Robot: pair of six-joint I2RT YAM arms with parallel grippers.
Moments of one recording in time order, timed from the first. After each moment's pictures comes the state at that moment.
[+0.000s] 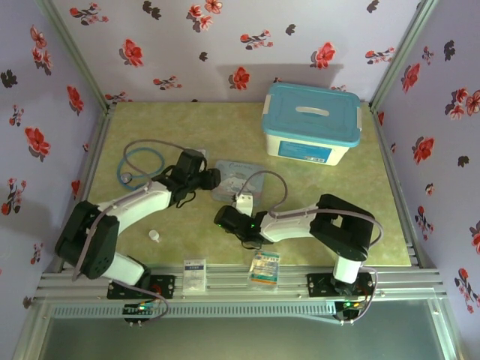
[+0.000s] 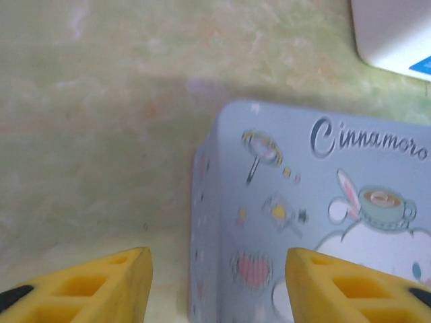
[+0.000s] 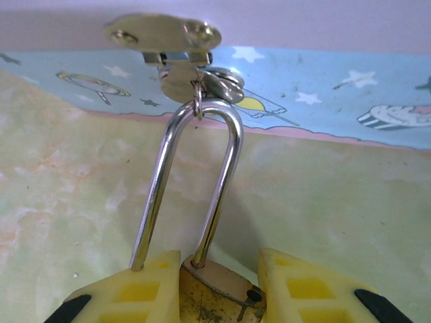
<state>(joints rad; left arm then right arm) -0.59 1.49 0.86 -0.14 -0.05 -0.47 1.19 1.77 0.85 -0.10 0.45 1.10</state>
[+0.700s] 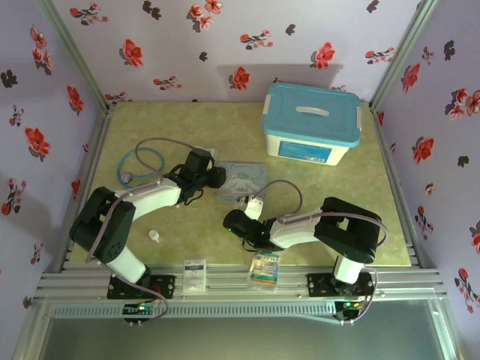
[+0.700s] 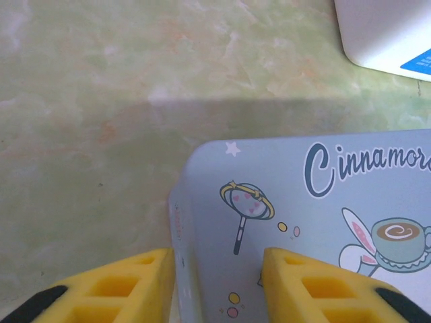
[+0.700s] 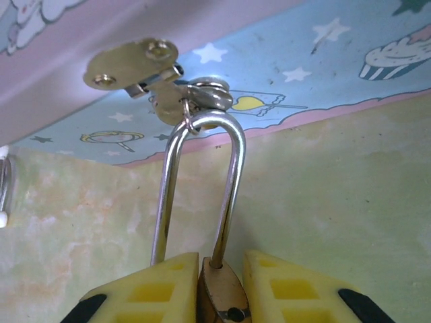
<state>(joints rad) -0.61 1.61 0.87 0.00 -0.03 -0.45 1.19 1.73 0.71 0.16 0.48 1.31</state>
